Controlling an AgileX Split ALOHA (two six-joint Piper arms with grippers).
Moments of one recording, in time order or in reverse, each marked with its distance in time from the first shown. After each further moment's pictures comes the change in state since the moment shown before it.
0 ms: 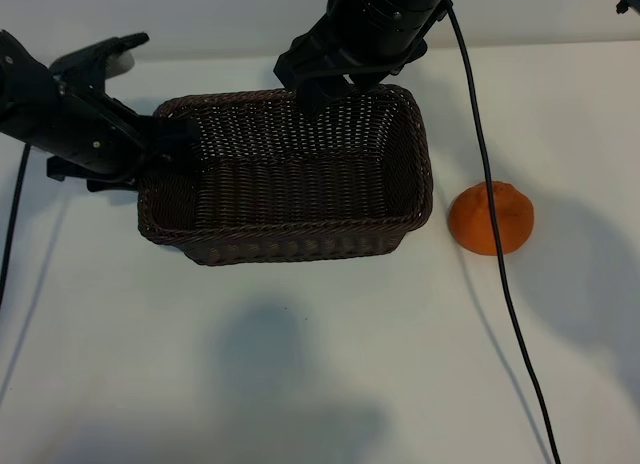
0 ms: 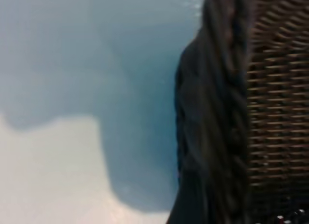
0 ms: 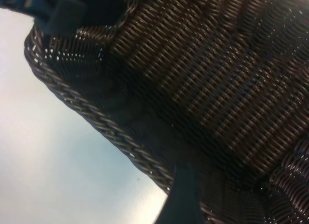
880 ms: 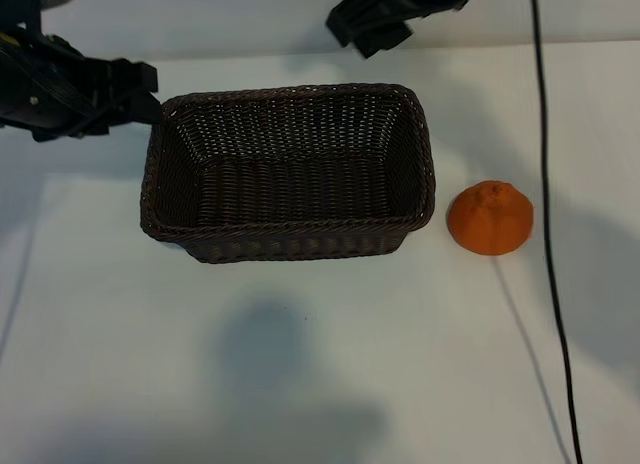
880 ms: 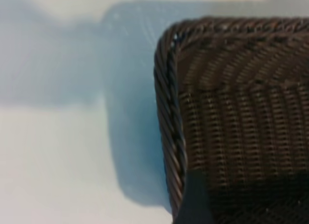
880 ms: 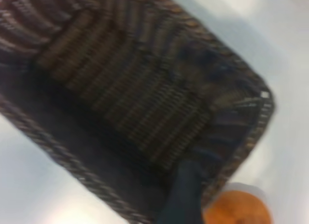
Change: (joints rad) left arm 0.000 -0.232 -0.040 0.140 0.055 -0.098; right arm -0.011 -0.131 0.012 -0.239 0.001 -0.008
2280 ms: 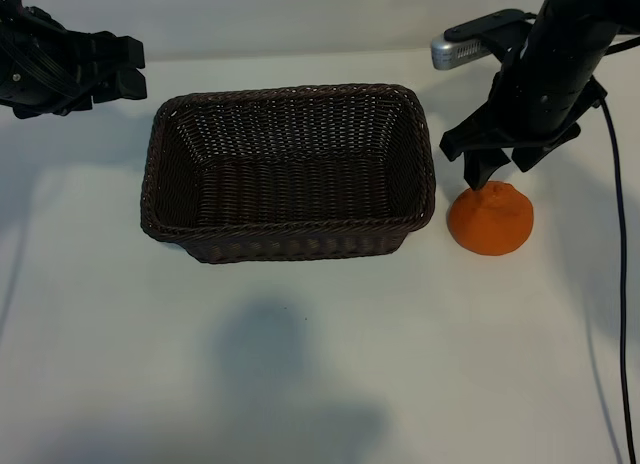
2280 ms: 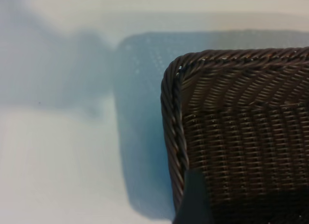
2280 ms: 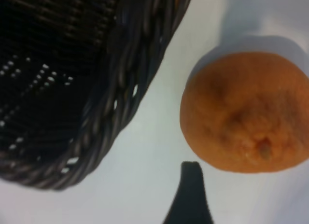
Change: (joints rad) left arm 0.000 -0.018 -0.039 0.041 0.009 -0.029; right arm -0.252 0.061 0.486 0.129 -0.131 -0.042
